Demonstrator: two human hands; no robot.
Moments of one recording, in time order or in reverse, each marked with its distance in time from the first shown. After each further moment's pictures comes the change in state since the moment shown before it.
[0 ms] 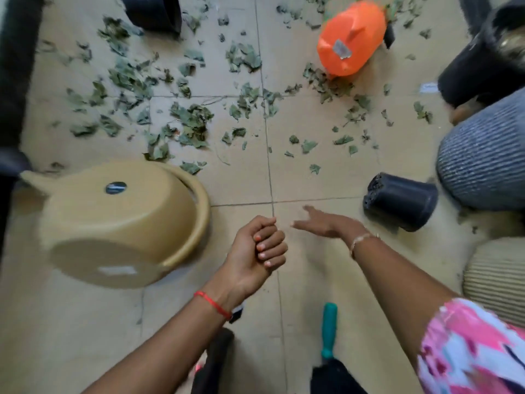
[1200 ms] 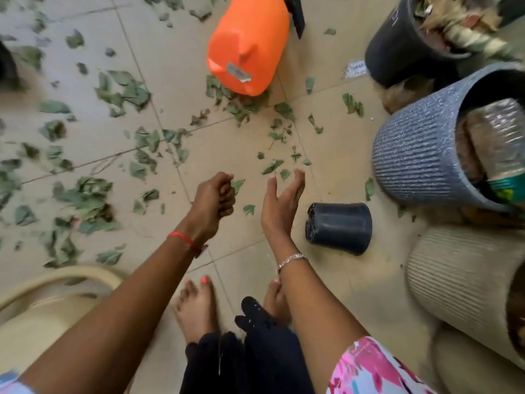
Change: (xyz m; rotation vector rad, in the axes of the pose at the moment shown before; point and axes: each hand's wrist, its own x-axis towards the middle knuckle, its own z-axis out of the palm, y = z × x) left_hand 0.217 0.106 0.139 0.688 0.282 -0.045; right_hand 0.043 -0.017 -0.130 1.136 0.954 0.149
